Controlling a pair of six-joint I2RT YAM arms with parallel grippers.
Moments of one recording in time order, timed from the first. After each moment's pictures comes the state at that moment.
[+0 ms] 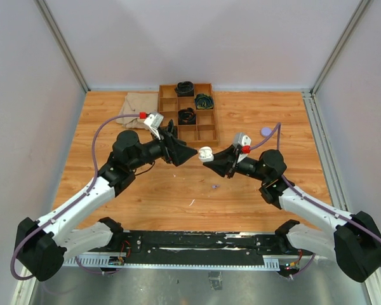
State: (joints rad) left arm -0.60 1.00 0.73 0.20 0.37 -0.53; right arm 0.59 1.05 0.45 0.73 -0.65 0.11
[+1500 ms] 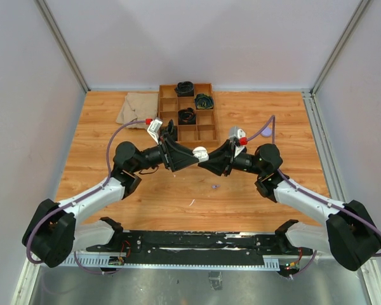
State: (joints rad) left arm -0.54 1.15 0.54 0.86 0.71 -0.96; right arm 0.59 1.16 0.52 0.81 -0.79 0.27
